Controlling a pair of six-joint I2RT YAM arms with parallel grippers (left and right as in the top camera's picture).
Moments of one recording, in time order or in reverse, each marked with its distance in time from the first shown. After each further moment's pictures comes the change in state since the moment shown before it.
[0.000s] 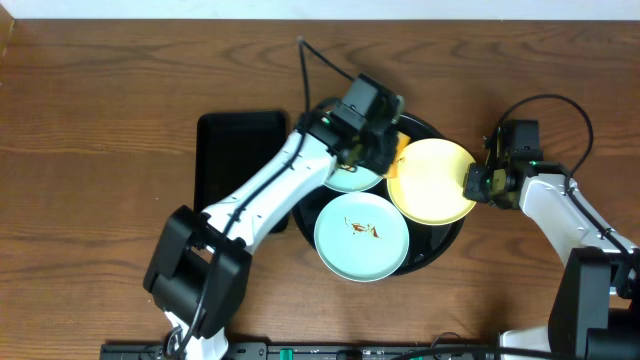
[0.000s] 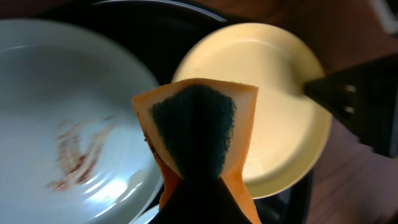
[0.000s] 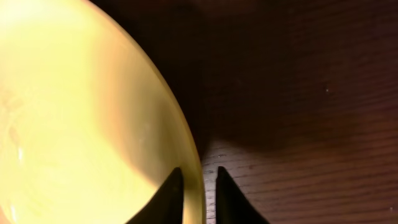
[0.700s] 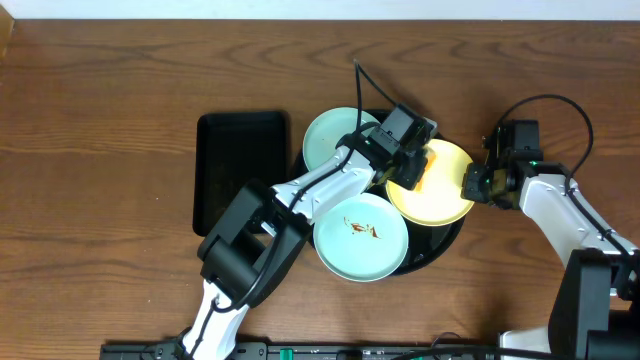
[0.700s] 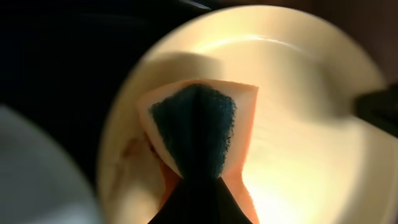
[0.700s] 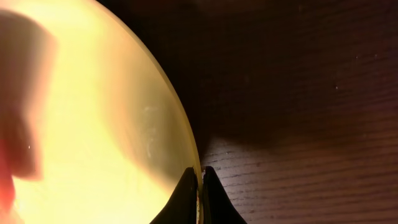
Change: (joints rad) left arm -0.096 0.235 -0.002 0.260 -0.062 0.015; right arm 0.002 -0.005 0.000 -0.012 -0.019 0.004
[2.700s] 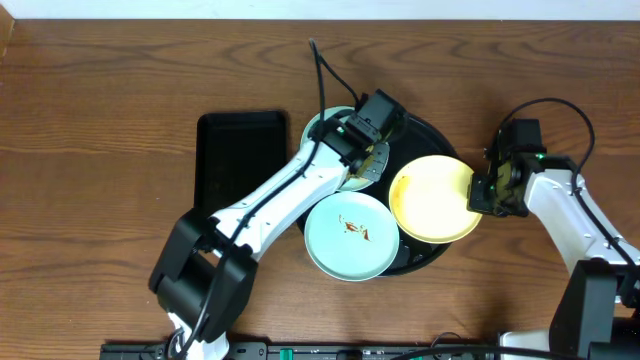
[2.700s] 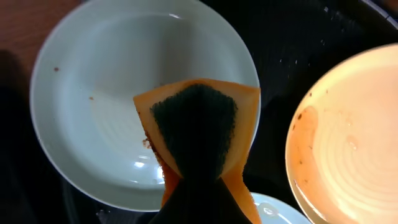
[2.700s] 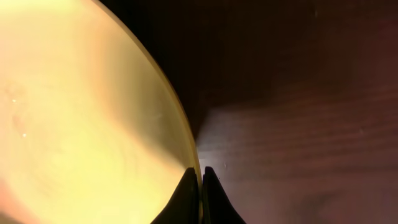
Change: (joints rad) left arm 0.045 -0.238 0.005 -0.399 -0.332 -0.084; right arm 0.002 -0.030 0.080 -0.286 0.047 -0.032
